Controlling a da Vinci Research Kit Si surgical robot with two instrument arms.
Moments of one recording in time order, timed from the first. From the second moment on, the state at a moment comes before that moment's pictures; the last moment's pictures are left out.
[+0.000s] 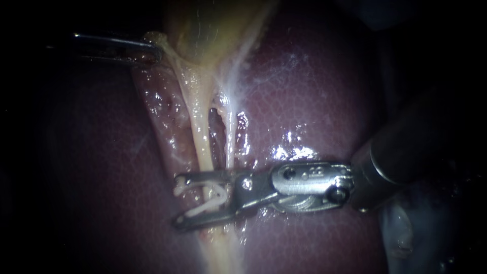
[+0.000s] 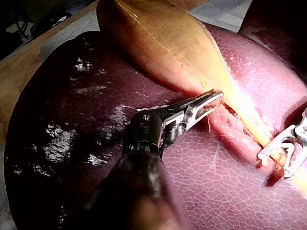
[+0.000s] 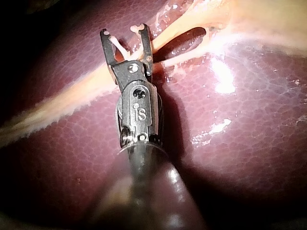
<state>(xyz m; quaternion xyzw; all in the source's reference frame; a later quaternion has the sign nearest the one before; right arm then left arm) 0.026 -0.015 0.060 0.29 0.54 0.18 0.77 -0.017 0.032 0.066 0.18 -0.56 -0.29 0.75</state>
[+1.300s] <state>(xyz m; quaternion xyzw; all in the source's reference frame) 0.019 -0.013 0.060 0.32 0.53 0.21 0.76 -0.017 0.032 0.066 0.19 -0.56 -0.29 0.75</state>
